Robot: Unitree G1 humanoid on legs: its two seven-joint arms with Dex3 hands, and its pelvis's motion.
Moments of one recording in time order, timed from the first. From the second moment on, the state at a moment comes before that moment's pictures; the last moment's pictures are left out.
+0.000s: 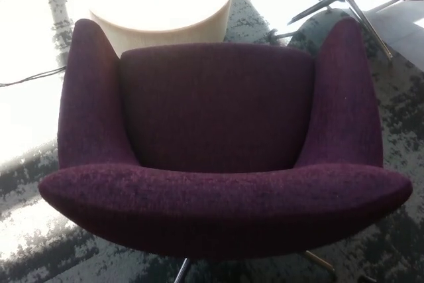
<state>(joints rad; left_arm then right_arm) 0.07 0.32 0.31 1.03 -0.14 -0.15 -0.42 -0.28 -0.17 -0.50 1.20 0.17 0.12 0.33</state>
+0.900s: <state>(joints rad) -0.37 0.56 0.46 1.05 -0.26 -0.27 -0.54 -0.30 -0.17 -0.52 1.28 0.30 0.13 0.47</state>
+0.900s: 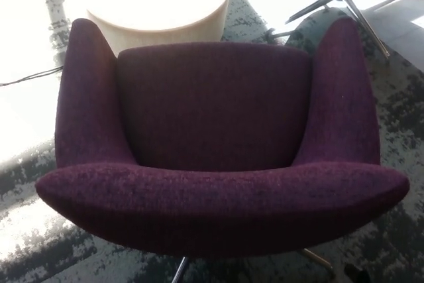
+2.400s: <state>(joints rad) -0.45 0.54 -0.06 1.02 0.00 -0.40 -0.41 -0.27 -0.17 -0.38 1.25 0.27 0.01 0.48</state>
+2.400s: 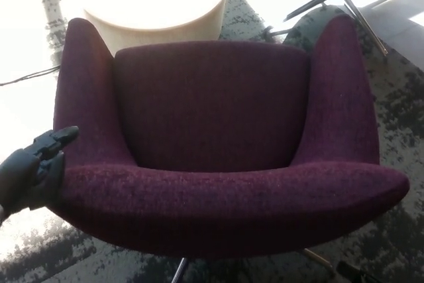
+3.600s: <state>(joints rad) -0.21 0.32 -0.42 0.30 0.07 -0.11 -0.45 -0.27 -0.17 -0.37 1.25 0.27 0.01 0.48</state>
